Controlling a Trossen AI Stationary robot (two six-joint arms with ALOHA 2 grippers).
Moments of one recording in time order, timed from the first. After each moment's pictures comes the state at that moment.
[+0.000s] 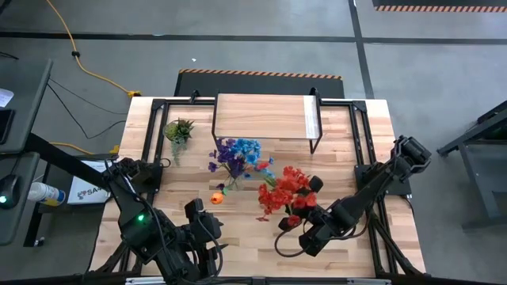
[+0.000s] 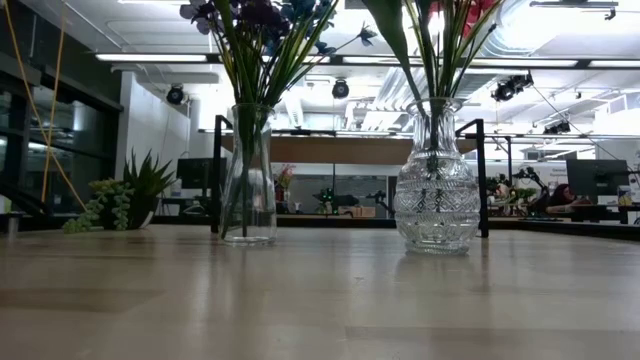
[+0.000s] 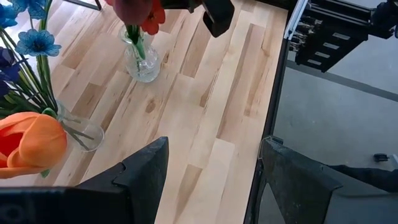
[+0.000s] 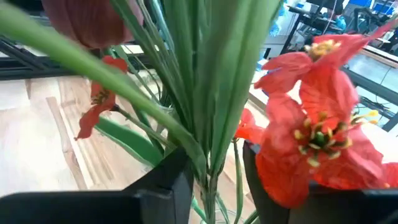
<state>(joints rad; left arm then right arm) -0.82 1.93 2.34 -1.50 -0.62 -1.02 0.68 1.67 1.24 -0.56 1.26 0.76</state>
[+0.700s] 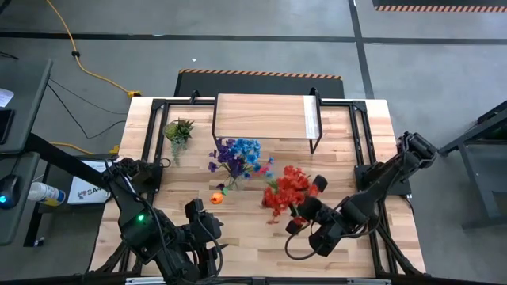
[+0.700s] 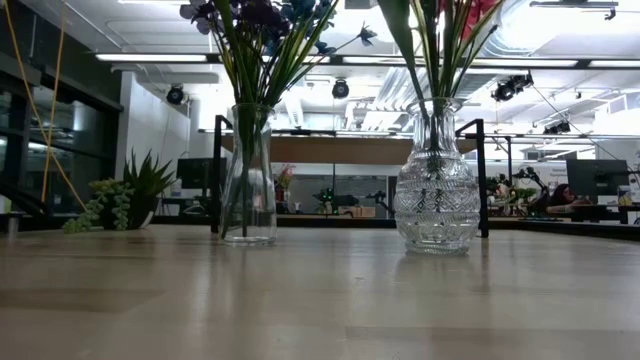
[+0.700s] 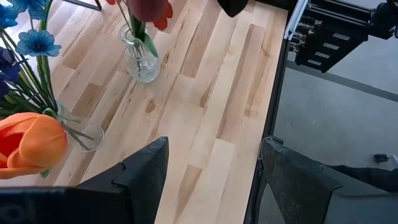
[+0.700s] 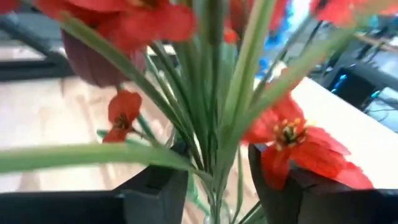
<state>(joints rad) -0.82 1.93 2.34 -1.50 -0.62 -1.02 0.71 1.59 1.24 -0.57 1.21 0.71</state>
